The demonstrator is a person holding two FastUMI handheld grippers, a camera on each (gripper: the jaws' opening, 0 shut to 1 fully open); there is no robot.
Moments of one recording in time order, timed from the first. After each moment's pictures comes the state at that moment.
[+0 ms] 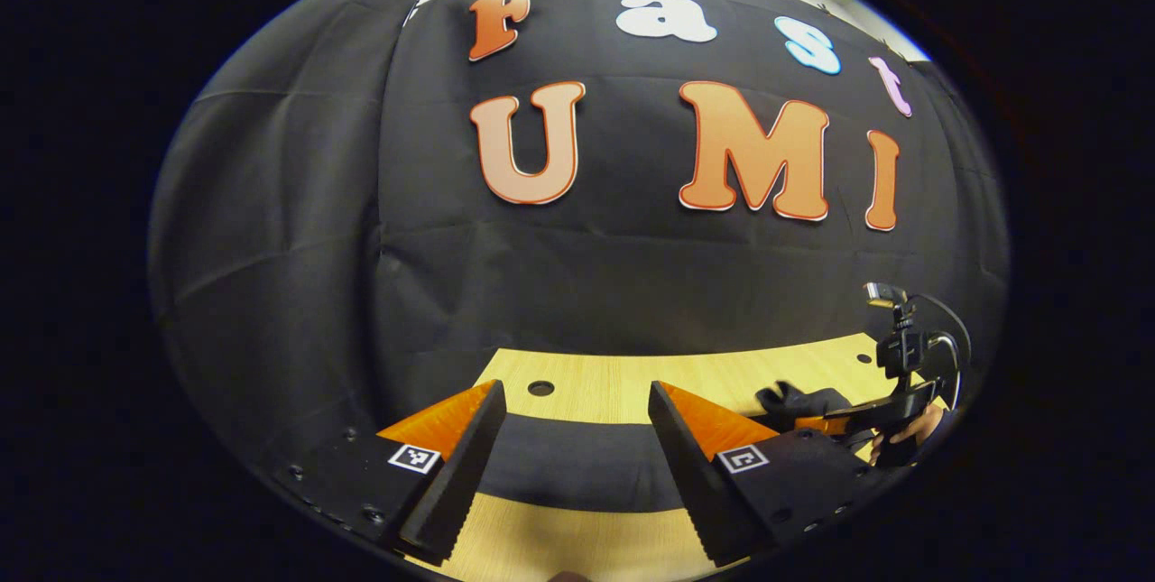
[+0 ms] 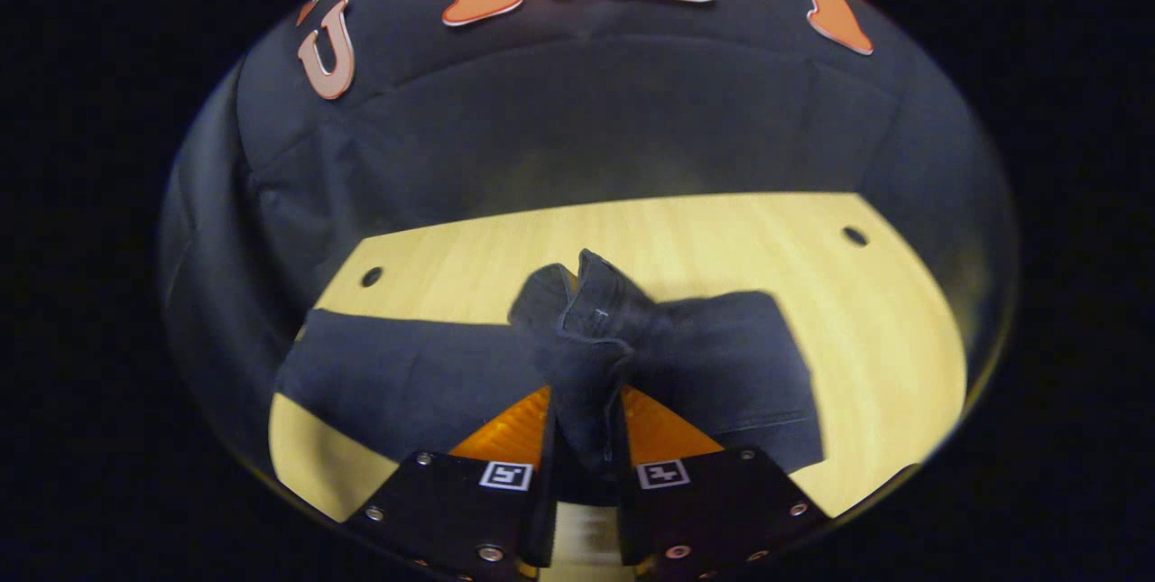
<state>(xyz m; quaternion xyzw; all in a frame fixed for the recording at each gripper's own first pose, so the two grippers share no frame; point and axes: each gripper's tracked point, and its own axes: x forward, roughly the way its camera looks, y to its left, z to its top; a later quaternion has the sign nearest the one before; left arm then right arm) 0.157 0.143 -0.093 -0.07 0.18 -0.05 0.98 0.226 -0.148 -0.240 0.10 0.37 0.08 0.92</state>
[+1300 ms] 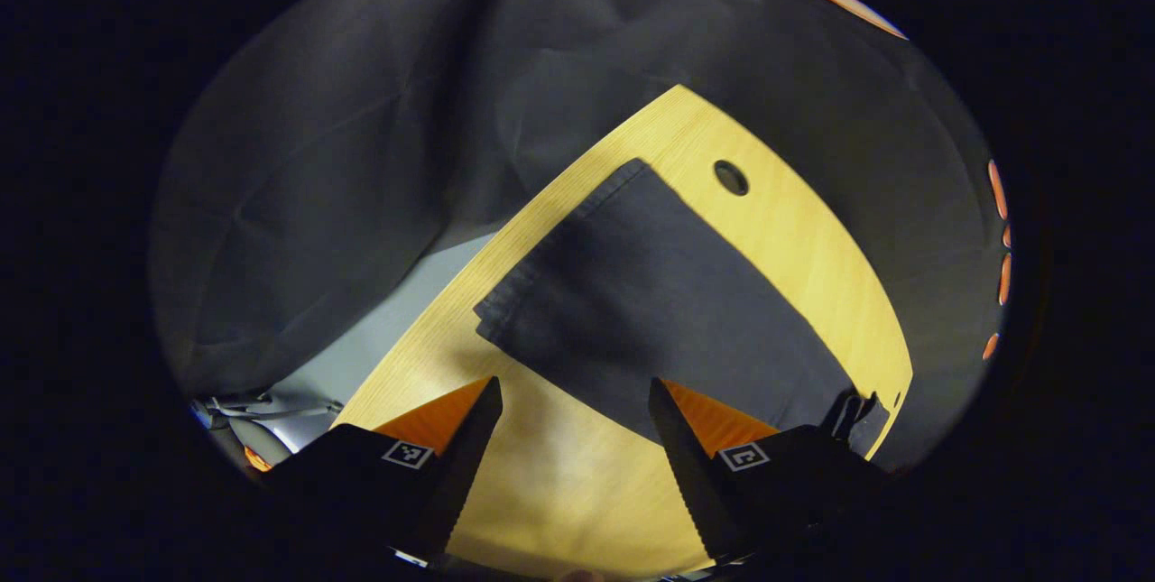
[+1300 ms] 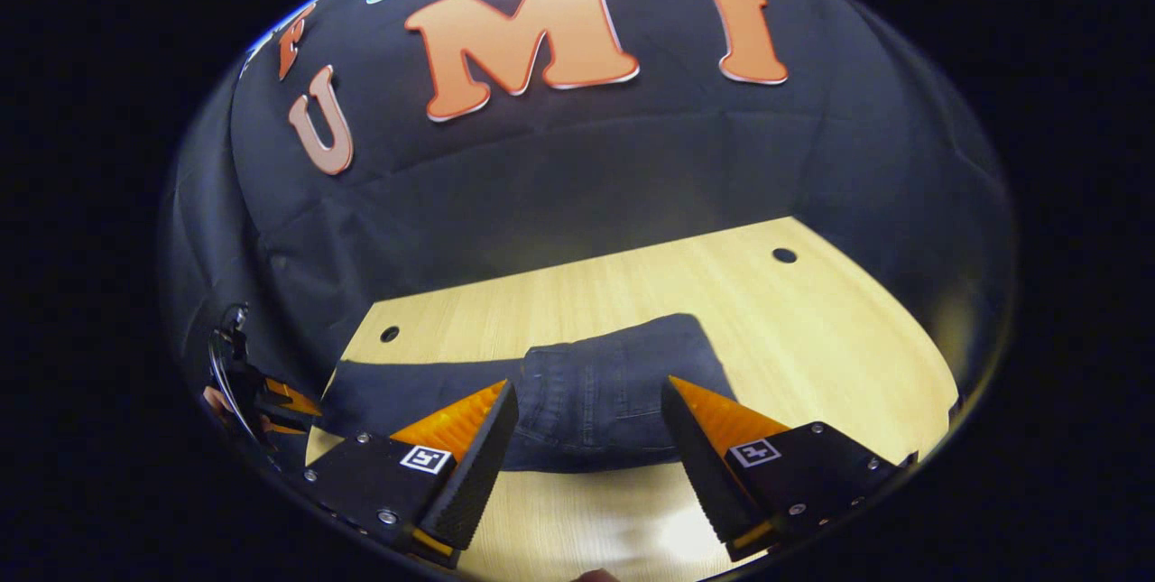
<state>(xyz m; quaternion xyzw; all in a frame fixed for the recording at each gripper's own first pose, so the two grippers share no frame) 0.188 0.251 -0.389 -0.26 0.62 0.10 0.73 0.146 -0.262 -0.119 0.11 0.21 -0.04 0.97</state>
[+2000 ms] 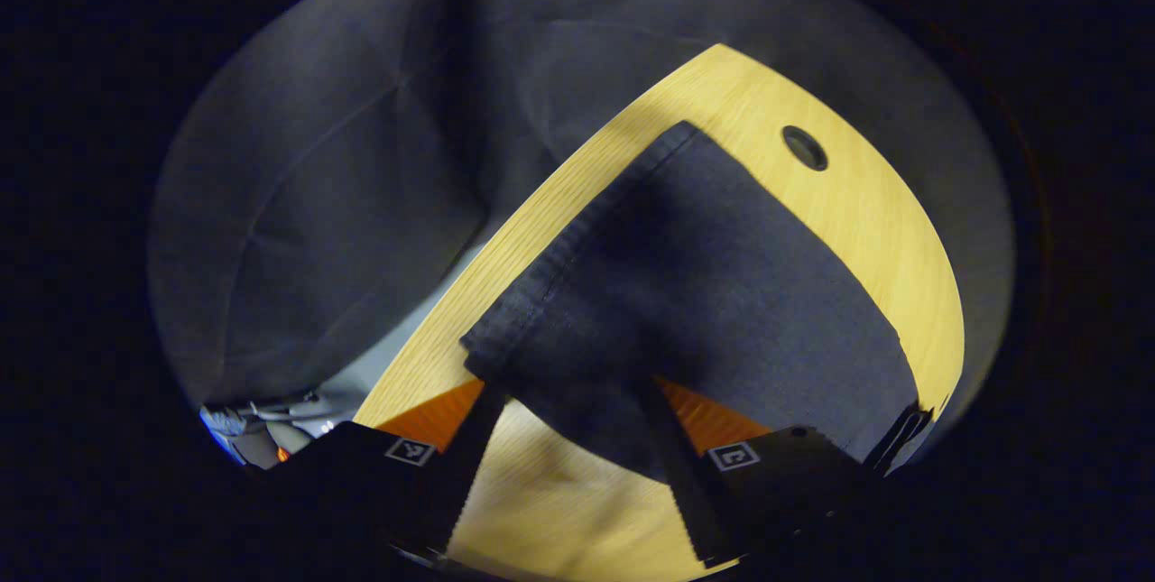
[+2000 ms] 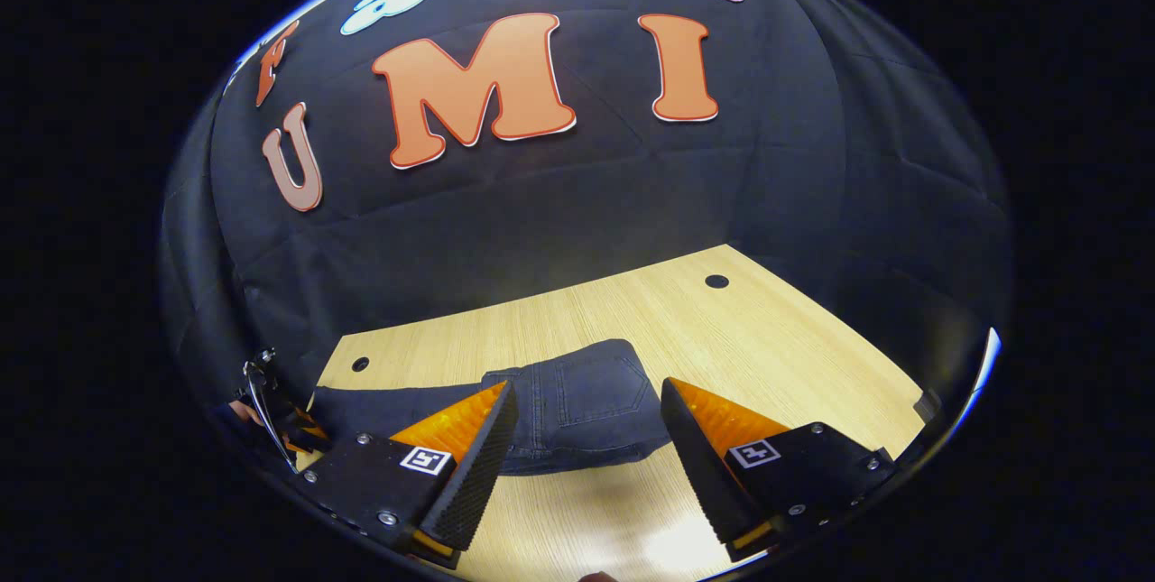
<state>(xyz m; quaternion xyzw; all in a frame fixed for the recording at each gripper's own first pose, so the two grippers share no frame) 0.229 0.247 -0.445 -0.18 0.65 0.14 0.73 0.114 -0.296 -0.093 0.11 0.19 -0.08 0.97</state>
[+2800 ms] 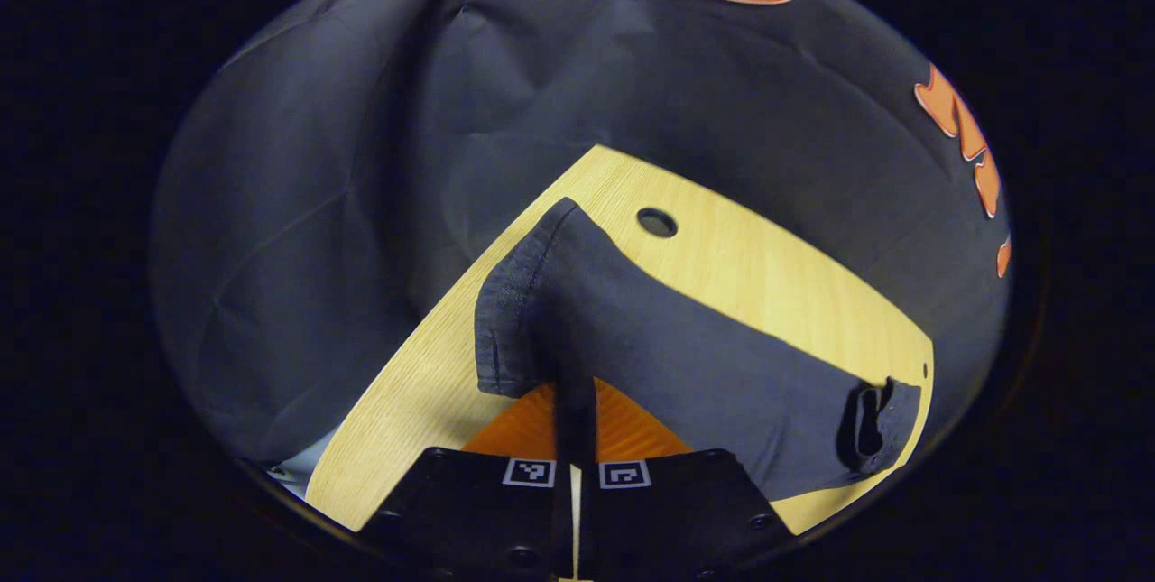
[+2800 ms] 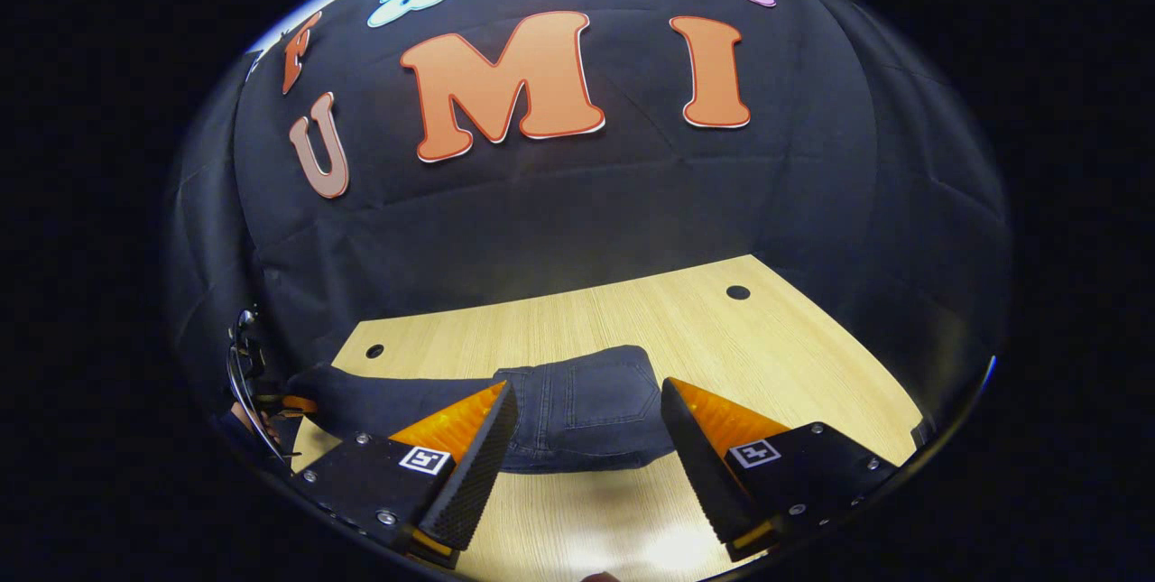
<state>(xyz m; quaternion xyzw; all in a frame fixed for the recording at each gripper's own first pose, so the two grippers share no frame) 0.270 0.218 -0.381 -0.18 0.46 0.05 0.87 0.119 -0.304 -0.081 0.09 0.18 -0.04 0.98</state>
